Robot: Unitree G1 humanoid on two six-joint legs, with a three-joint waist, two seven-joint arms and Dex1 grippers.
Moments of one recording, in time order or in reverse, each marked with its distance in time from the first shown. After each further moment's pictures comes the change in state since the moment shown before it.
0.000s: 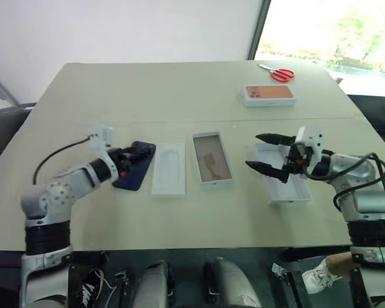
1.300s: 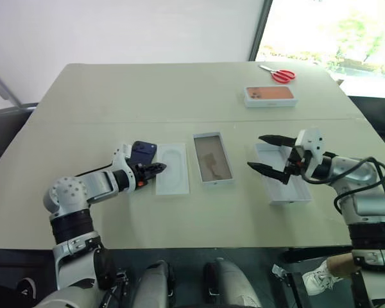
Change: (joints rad) left arm -0.123 -0.178 0.253 0.176 -0.082 0.342 0.222; right arm 0.023 -0.003 -0.001 0.012 -0.034 -0.045 -0.026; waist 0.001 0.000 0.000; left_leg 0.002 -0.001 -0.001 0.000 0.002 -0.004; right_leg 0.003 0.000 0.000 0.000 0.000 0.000
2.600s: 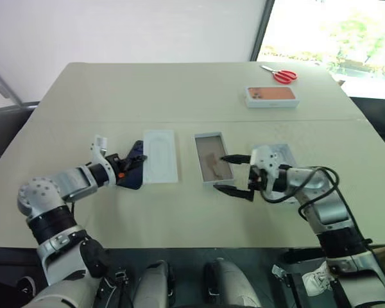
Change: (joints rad) left arm -0.066 0.066 0.222 0.054 -0.068 0.077 0.014; right arm -0.010 0.141 0.256 -0.077 -0.084 0.057 -0.035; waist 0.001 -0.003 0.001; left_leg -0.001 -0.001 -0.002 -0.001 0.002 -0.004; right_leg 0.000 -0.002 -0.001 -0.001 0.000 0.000
